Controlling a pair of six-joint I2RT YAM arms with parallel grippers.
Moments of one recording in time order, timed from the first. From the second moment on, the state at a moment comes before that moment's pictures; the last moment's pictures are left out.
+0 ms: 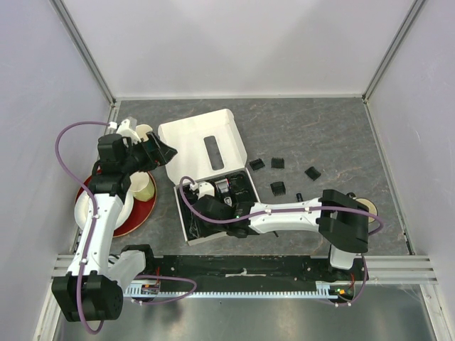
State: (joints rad) left arm 0.05 0.97 0.88 -0.40 0.42 -0.42; right arm 1.31 1.76 1.14 -0.11 0.16 0.83
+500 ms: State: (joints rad) left arm 0.05 0.97 0.88 -0.40 0.42 -0.42; right arm 1.32 1.82 1.19 -0.13 0.21 0.83
